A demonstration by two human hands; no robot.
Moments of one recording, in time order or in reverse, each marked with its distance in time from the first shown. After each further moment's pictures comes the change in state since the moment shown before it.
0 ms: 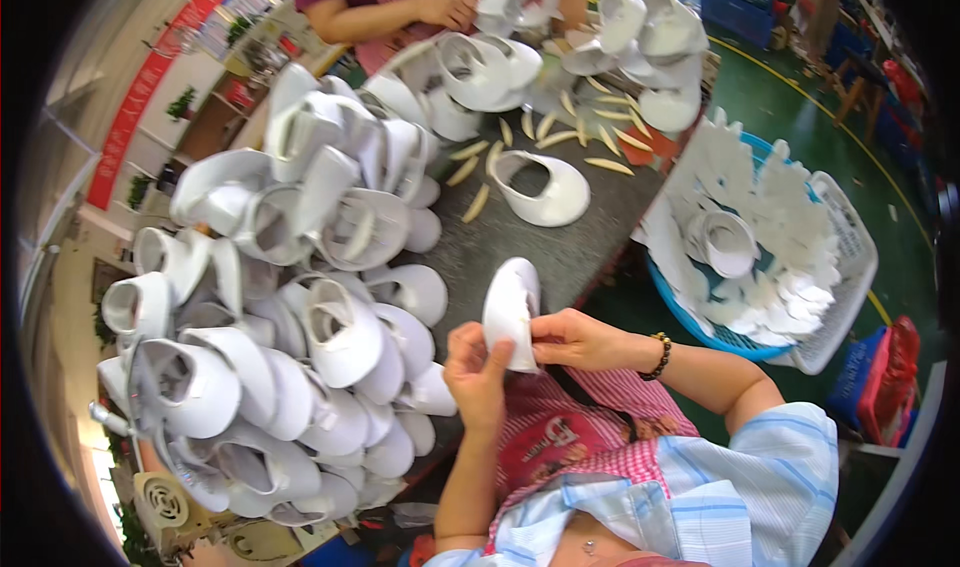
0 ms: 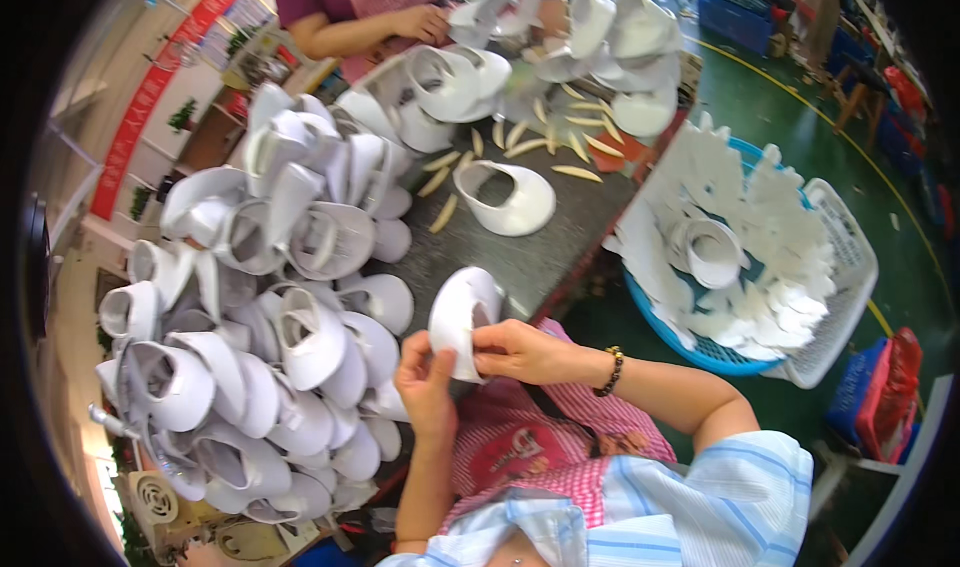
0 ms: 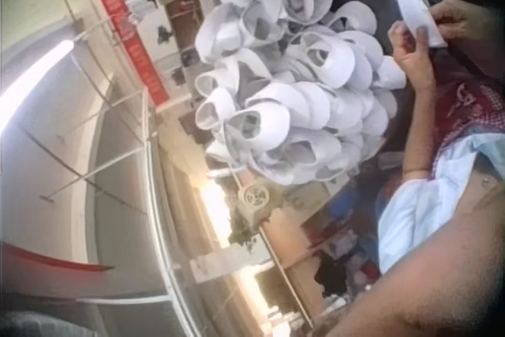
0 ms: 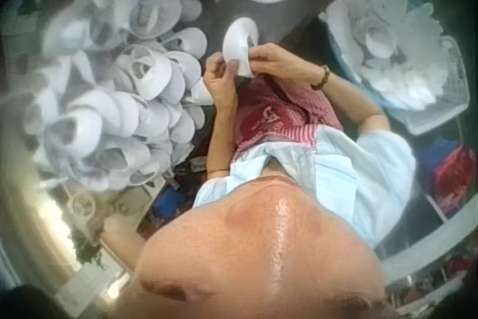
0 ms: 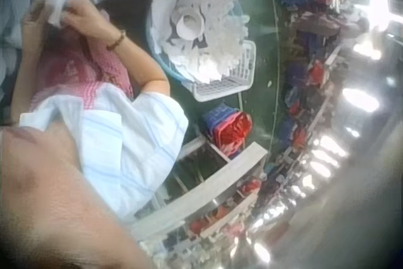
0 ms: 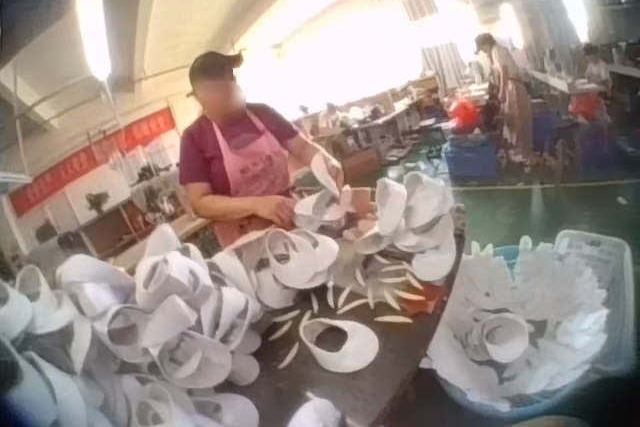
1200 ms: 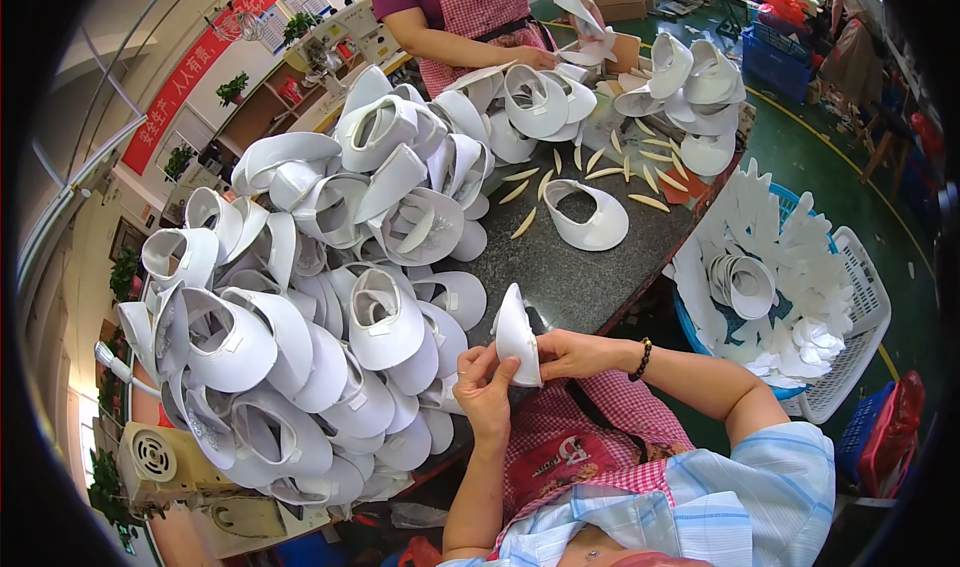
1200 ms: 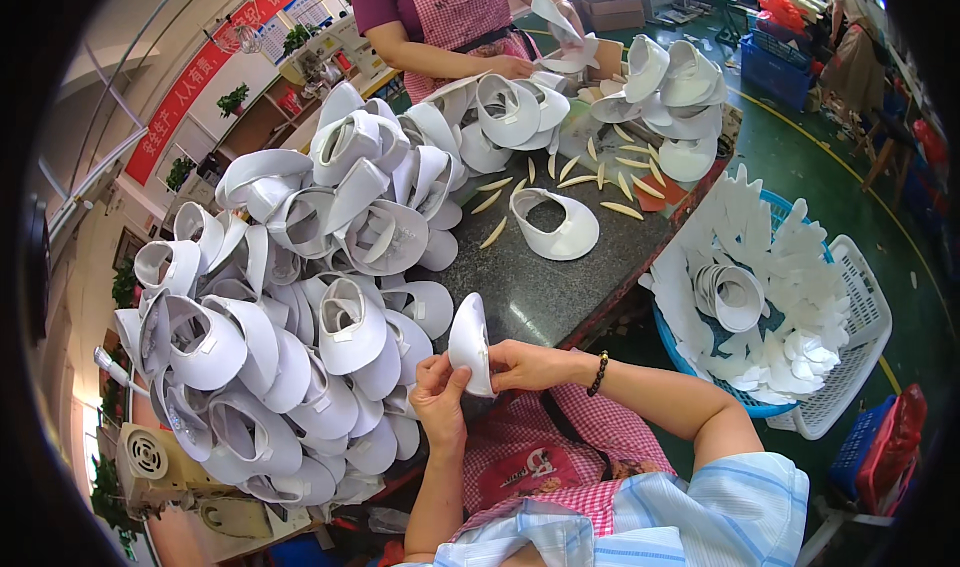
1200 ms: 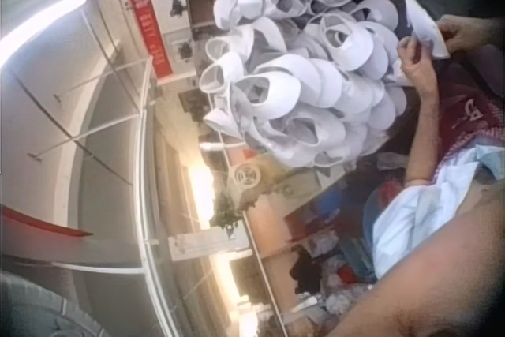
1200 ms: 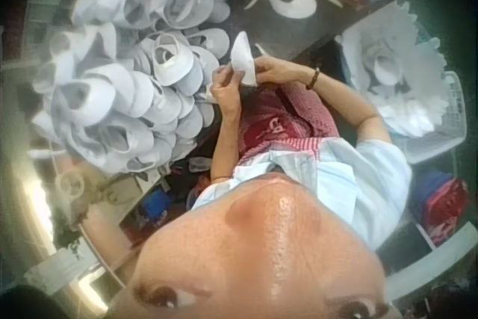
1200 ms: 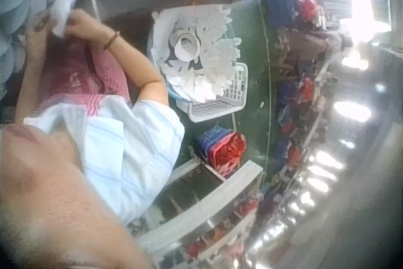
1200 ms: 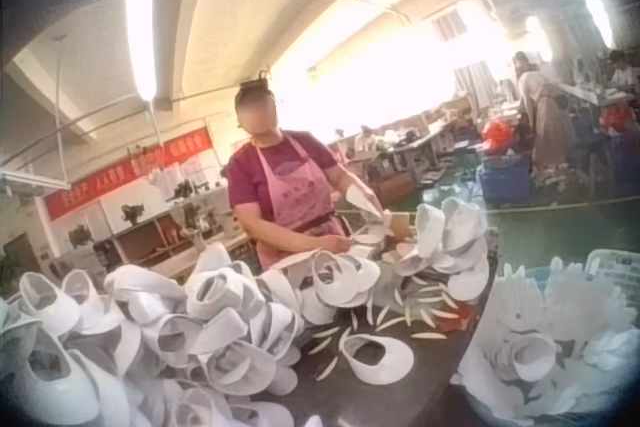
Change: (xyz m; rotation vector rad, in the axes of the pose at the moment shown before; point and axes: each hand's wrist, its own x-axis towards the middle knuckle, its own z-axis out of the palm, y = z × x) left_hand -0.013 -0.017 -0.030 -0.007 0.199 0.075; right_hand 0.041 0.019 0.008 -0.032 -0.370 0.139
